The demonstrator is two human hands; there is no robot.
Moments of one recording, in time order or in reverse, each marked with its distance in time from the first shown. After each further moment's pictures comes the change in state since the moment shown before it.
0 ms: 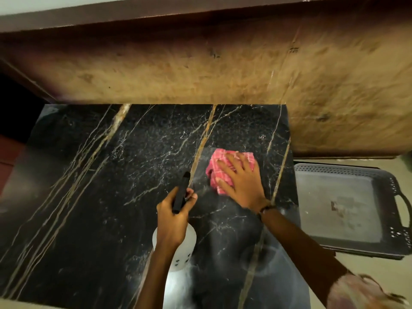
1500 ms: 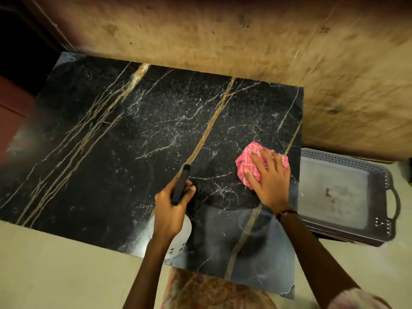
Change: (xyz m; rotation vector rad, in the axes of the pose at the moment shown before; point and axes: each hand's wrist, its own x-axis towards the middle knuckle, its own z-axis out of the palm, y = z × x) left_hand -0.069 -0.033 -0.035 -0.002 0.038 -0.034; right_hand -0.084 0.010 -0.007 0.036 0.012 0.199
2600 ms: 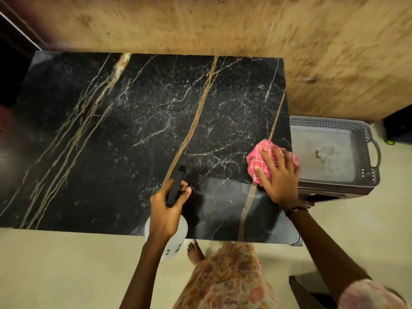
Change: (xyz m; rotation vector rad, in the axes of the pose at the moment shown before) left_hand -0.046 -0.032 -0.046 -0.006 -0.151 -0.009; right_hand -0.101 -0.001 0.004 -0.043 0.003 0.183
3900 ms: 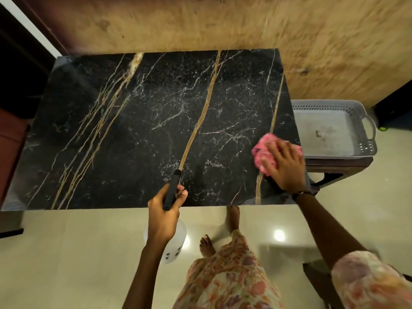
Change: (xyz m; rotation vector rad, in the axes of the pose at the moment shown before) left_hand -0.075 -0.035 -0.075 0.012 0.003 0.015; right_hand -0.070 -0.021 0.013 -0.006 -0.009 0.052
